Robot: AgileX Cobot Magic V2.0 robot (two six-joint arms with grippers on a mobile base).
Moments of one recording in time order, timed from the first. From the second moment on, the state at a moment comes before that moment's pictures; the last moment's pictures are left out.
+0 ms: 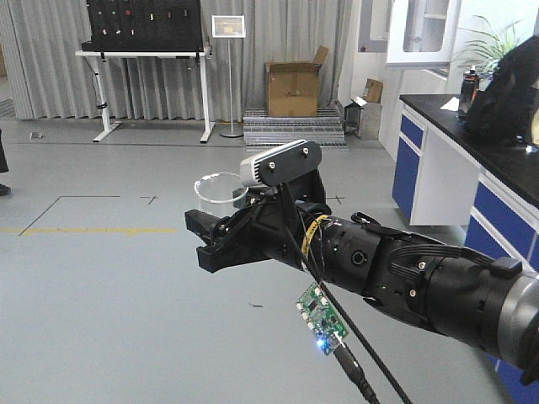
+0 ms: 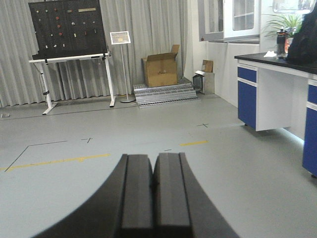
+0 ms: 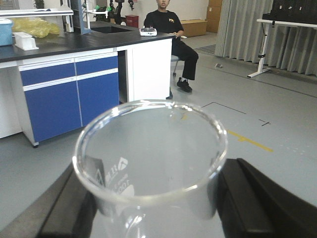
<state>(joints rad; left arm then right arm) -0.13 -0.01 0.03 -0.03 0.01 0.09 0.55 1.73 -1.38 -0.96 -0.31 0.85</state>
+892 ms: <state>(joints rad) -0.13 -0.01 0.03 -0.03 0.01 0.09 0.55 1.73 -1.38 -0.96 -0.31 0.85</state>
